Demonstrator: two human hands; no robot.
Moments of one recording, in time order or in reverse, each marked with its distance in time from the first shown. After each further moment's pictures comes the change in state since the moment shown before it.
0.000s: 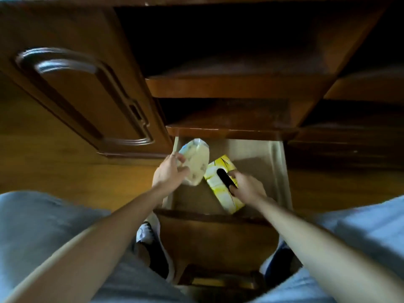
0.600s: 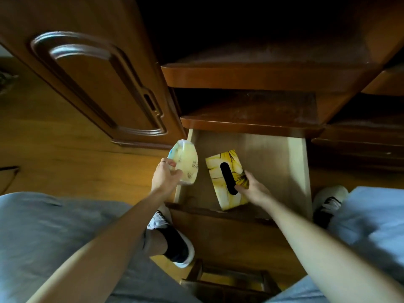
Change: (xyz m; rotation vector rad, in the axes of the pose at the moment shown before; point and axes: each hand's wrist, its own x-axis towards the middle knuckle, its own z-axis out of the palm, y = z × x) left_hand -0.008 -0.059 -0.004 -0.191 0.096 -0.296; right_hand 0.023 0.004 0.039 0.265 -0.215 0.200
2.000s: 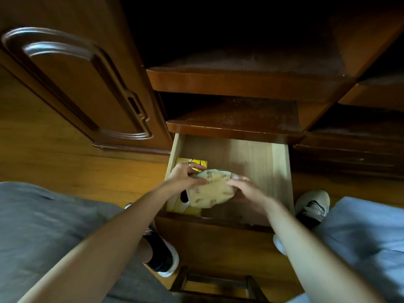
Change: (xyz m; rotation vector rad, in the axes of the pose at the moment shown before) left_hand 0.008 0.050 0.054 -0.099 -0.517 0.141; right_hand -0.019 -0.007 -0.028 0.867 -0.203 0.040
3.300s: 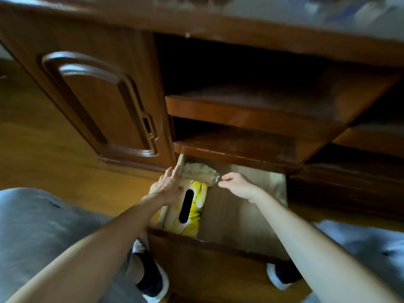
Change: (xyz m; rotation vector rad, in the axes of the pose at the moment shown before) left_hand -0.017 0.016 -0.050 0.705 0.169 -0.116; right_hand 0.020 -0.096 0.019 -0.775 0.124 -0.134
